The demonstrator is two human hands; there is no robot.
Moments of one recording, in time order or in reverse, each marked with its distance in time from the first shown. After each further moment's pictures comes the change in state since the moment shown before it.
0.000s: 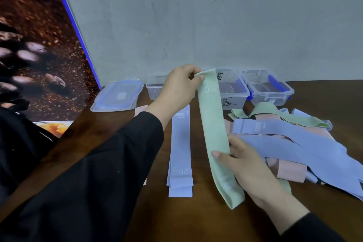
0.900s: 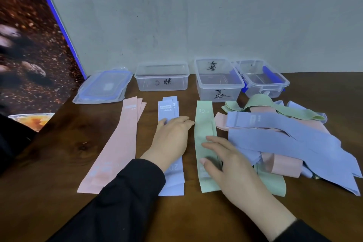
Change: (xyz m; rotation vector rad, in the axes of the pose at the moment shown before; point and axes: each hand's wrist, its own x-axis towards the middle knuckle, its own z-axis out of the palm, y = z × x) left_hand -0.076 -0.097 0.061 0.731 -0.350 0.035; right_hand 0.001 0.028 0.003 -0.828 0.017 -0.205
